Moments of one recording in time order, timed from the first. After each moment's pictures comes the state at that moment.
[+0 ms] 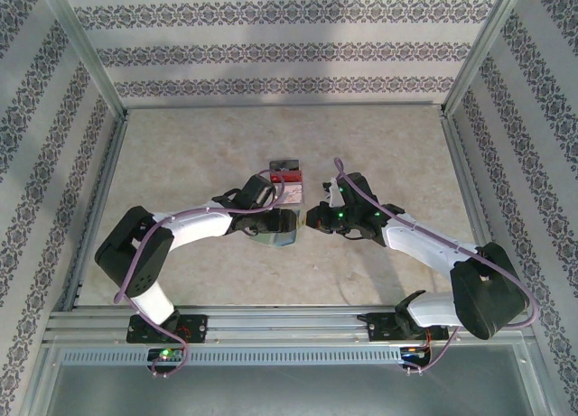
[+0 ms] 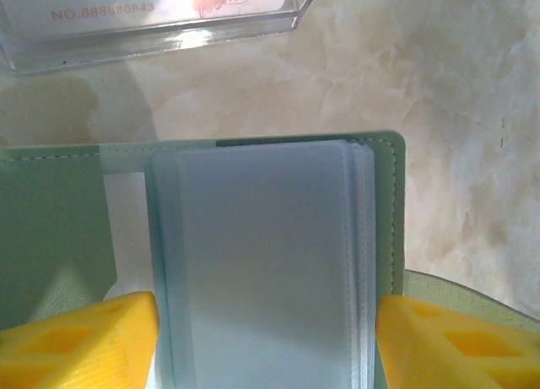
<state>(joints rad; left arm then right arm) -0.65 1.67 0.92 -0.21 0.27 -0.65 0.54 1.32 0.71 -0.18 -0.52 0.78</state>
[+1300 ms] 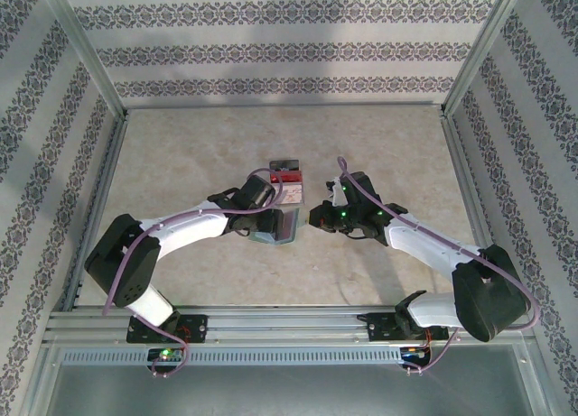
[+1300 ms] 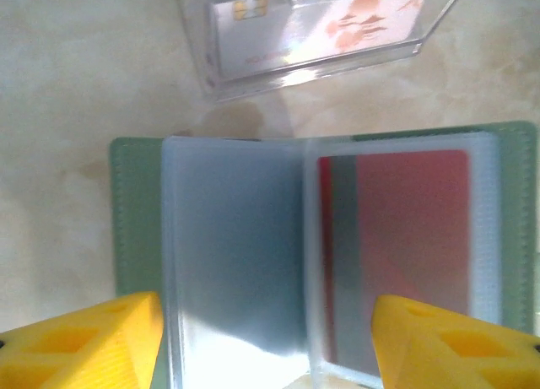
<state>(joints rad) -0.67 1.59 0.95 -0.42 -0.01 -0.55 0.51 1.31 0.71 -0.21 -0.51 0.76</state>
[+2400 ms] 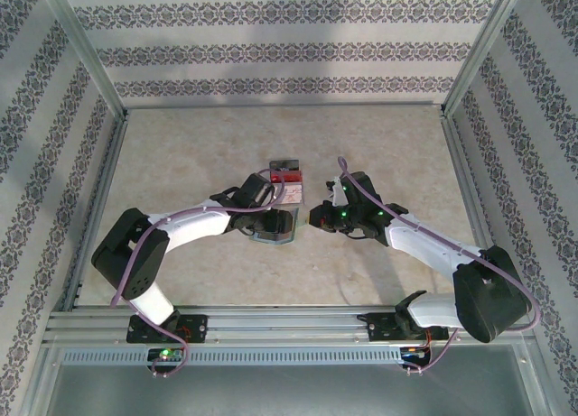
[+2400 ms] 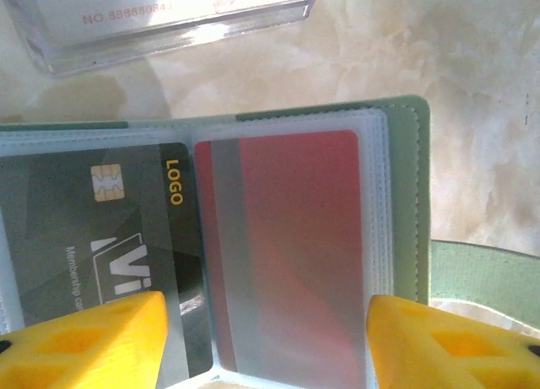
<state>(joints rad) -0.64 1.65 0.94 -0.29 0.26 -0.57 0.51 1.30 0.71 -0.21 -0.51 0.76</state>
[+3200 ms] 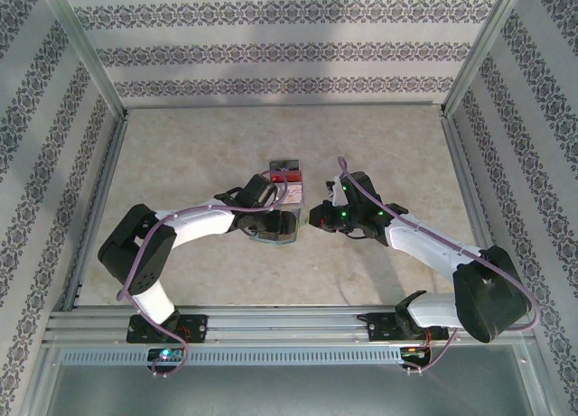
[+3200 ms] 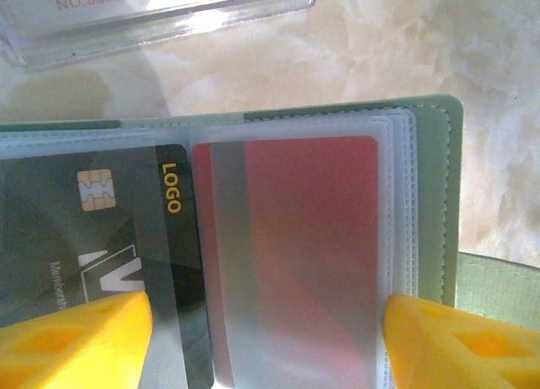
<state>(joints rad) -0.65 1.69 0.96 -0.28 0.26 -0.57 0.51 1.30 0.71 -0.21 -0.51 0.76</state>
